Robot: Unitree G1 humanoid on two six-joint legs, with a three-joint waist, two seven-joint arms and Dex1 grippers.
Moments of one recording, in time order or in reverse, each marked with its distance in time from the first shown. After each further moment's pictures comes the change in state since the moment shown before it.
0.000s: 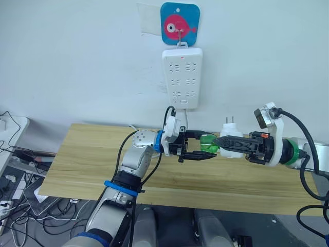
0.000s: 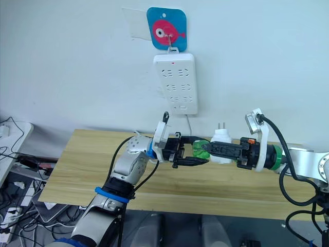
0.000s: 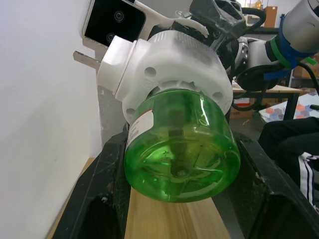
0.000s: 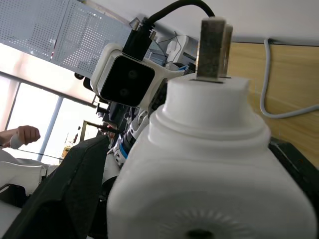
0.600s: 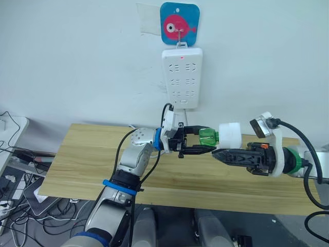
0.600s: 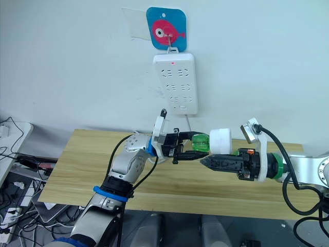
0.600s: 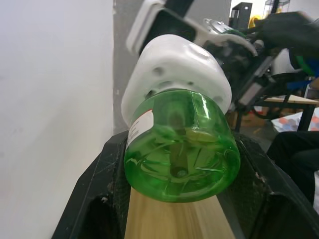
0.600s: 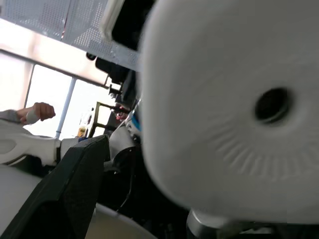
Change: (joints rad) left arm -0.009 -0.009 0.017 -0.016 -0.017 0.069 0.072; right arm 0.066 -0.081 0.049 -0.063 0.001 0.007 0.142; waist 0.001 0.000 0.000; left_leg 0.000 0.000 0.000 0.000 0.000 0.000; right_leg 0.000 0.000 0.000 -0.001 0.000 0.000
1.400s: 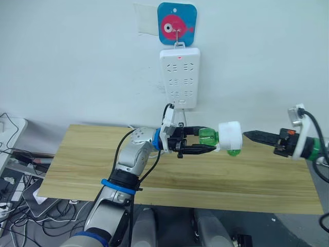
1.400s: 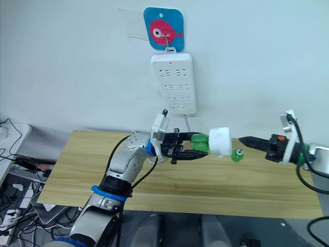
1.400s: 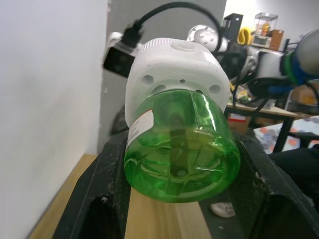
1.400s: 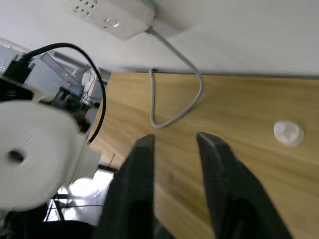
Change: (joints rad) left arm -0.002 0.032 0.009 -0.058 -0.049 0.163 -0.022; right arm -0.030 0.003 -0.127 0.275 -0.428 -0.068 0.071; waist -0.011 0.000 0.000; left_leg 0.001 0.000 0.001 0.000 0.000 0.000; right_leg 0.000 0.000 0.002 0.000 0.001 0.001
